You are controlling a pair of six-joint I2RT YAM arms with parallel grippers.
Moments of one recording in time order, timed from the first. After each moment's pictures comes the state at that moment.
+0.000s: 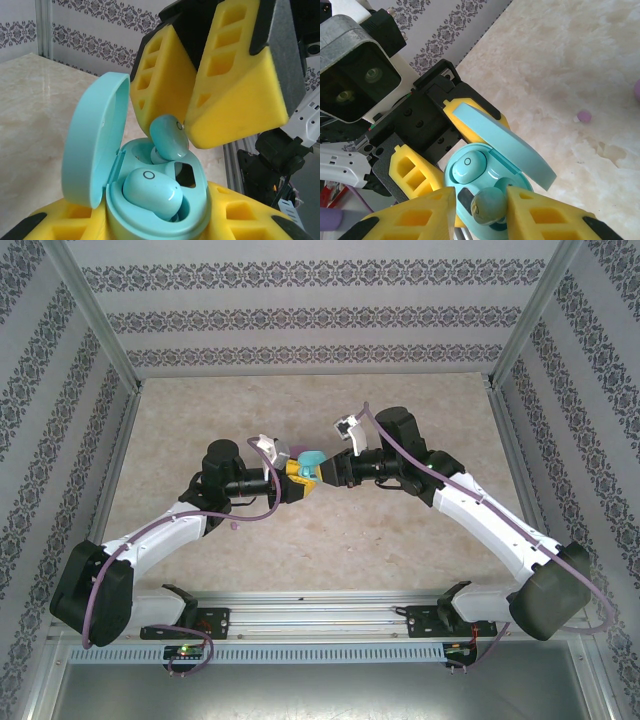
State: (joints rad) left arm -0.44 1.28 0.69 0.39 0.89 -0.10; right arm 0.57 1.30 1.13 -0.41 -0.67 0.33
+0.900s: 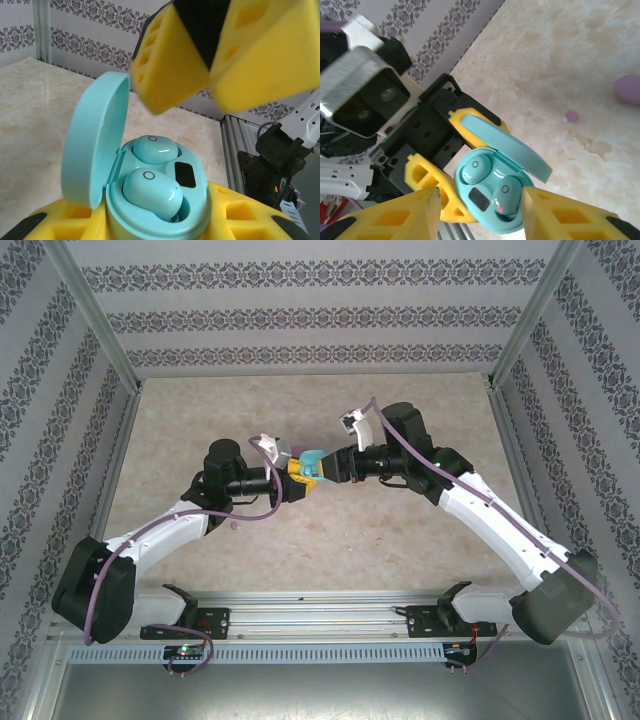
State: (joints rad) left arm -0.45 1.30 0.70 0.42 0.89 -0.10; right arm 0.57 1.25 1.19 -0.49 -0.59 0.39
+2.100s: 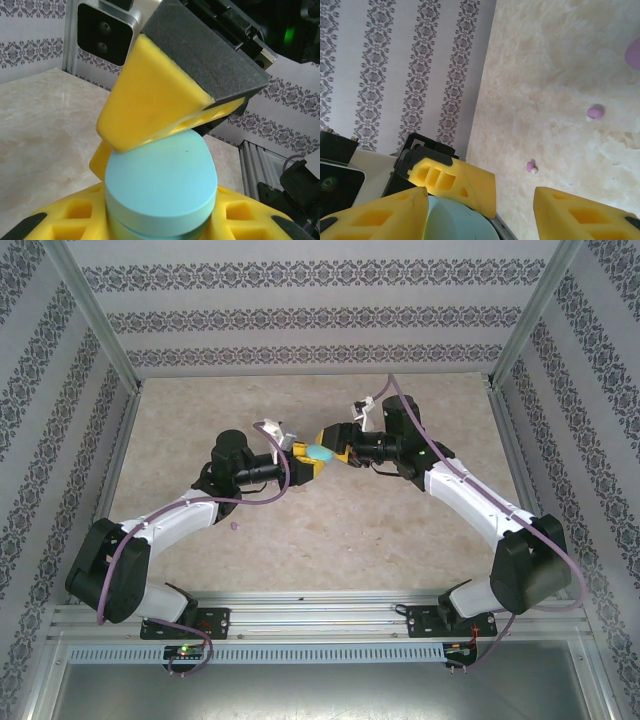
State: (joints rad) left arm -0.45 1.41 0.78 0.55 0.79 -0.22; right arm 0.44 1.44 1.09 -0.11 -0.76 0.93
